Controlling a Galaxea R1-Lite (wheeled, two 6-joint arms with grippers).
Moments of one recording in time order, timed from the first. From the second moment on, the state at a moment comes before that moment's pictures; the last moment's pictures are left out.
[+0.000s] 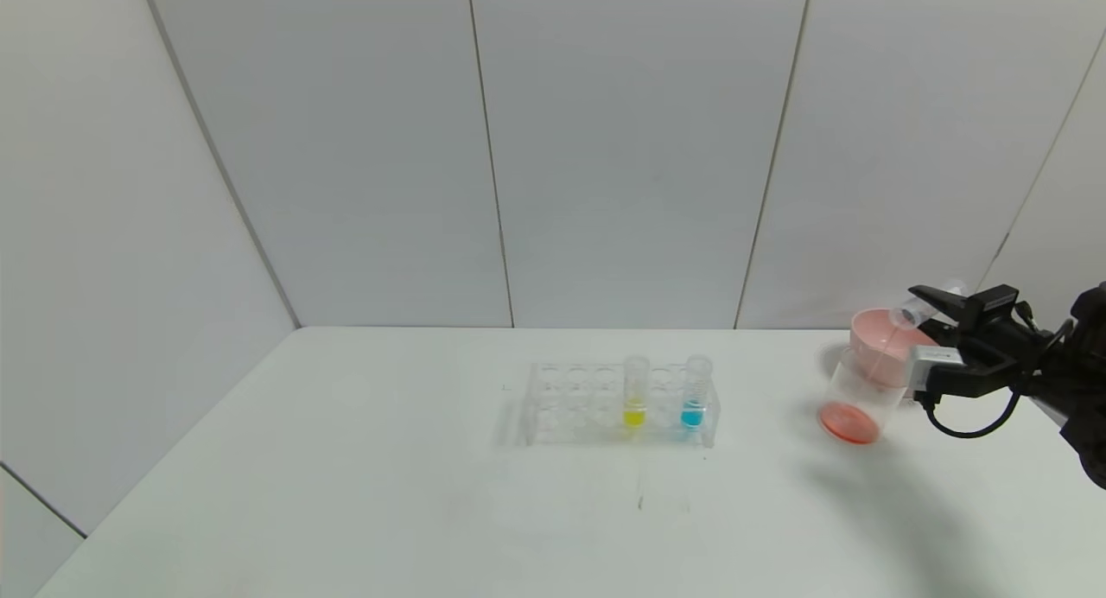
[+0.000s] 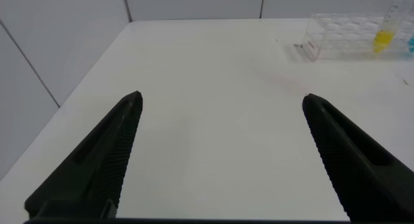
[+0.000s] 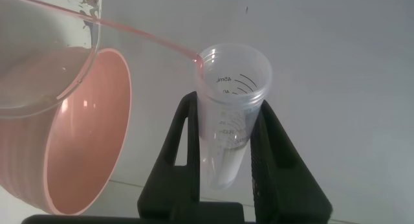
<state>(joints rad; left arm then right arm) 0.00 0.00 0.00 0.00 0.00 0.00 -0.26 2.05 -0.76 -1.26 0.51 -1.77</state>
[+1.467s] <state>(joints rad) 0.00 0.00 0.00 0.00 0.00 0.00 -0.17 2.05 -1.05 -1.10 -0.01 -0.58</state>
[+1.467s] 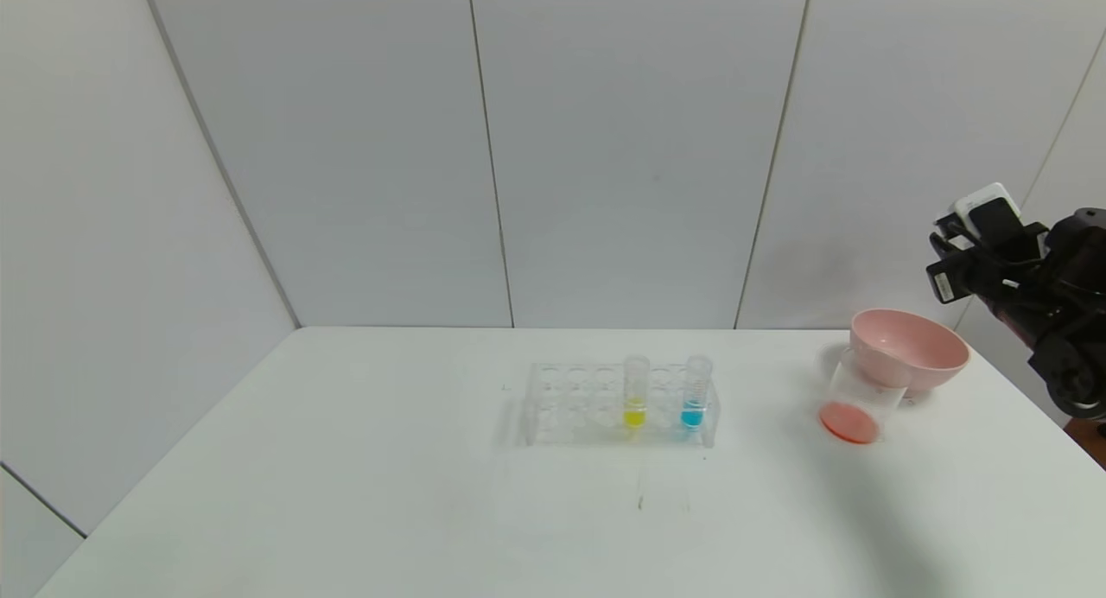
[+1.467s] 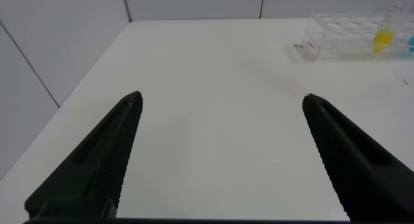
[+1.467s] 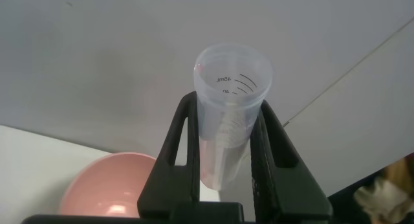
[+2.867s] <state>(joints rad) 0.00 0.00 0.00 0.00 0.00 0.00 -0.18 1.99 -0.89 -1.06 0.01 -0.16</state>
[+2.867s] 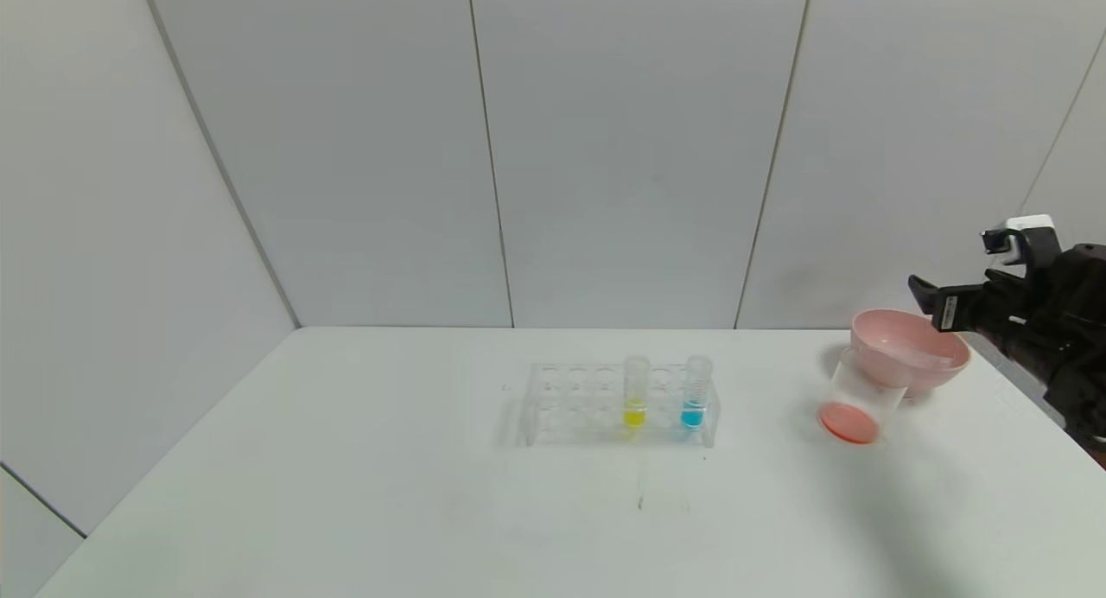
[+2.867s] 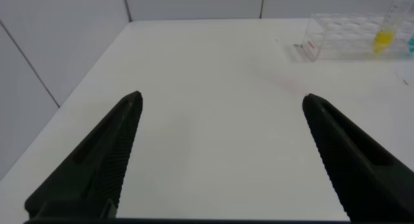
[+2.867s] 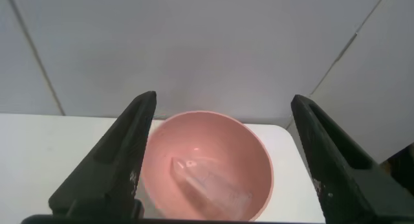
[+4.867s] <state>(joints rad) 0.00 0.00 0.00 0.00 0.00 0.00 0.88 1.91 -0.43 -1.30 -0.65 0.11</state>
